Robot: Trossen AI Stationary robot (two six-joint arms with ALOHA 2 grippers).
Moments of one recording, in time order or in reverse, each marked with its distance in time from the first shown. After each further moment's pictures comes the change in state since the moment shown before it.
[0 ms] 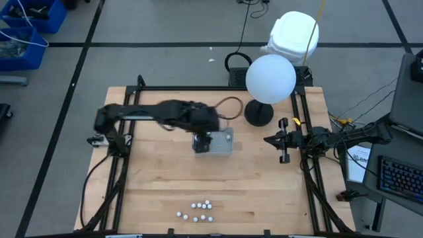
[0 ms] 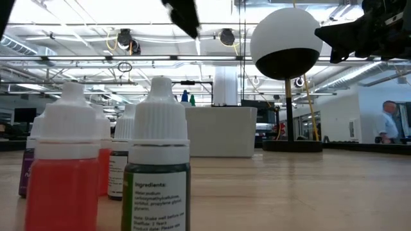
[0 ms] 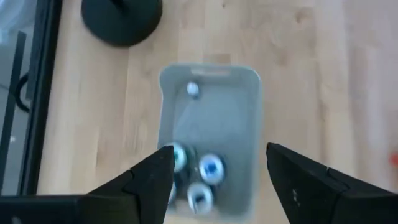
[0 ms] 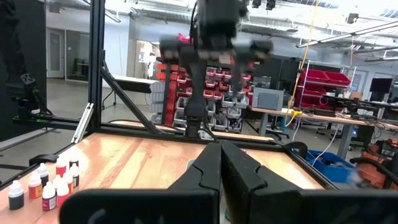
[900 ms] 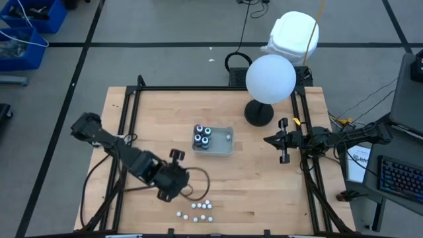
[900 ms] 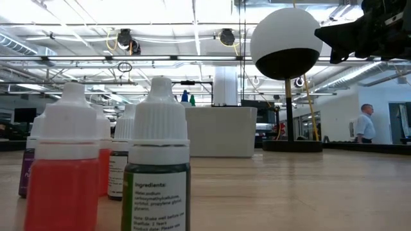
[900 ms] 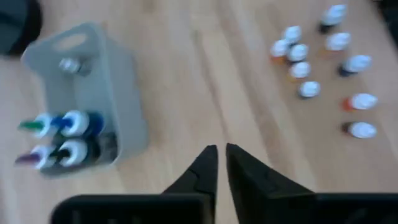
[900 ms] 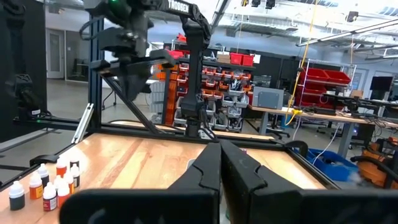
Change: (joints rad) left arm -0.556 -0.179 -0.359 0.037 -0.178 -0.162; right arm 0.000 0.002 0.000 0.000 0.002 0.009
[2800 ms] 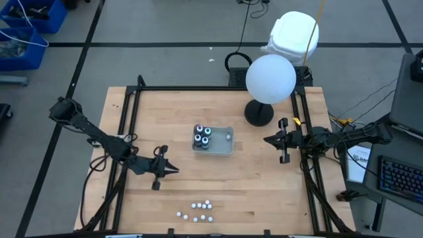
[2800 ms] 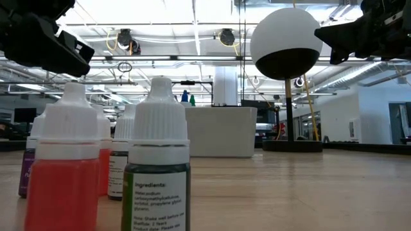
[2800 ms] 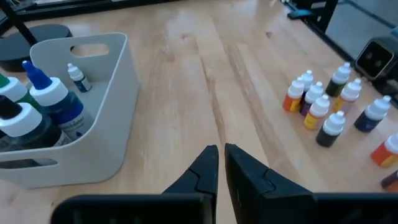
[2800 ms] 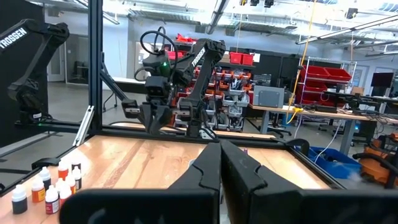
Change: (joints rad) left arm -0.014 -0.525 -1.130 1.287 -0.096 -0.013; right arm 0.000 0.000 0.000 0.000 0.003 0.019
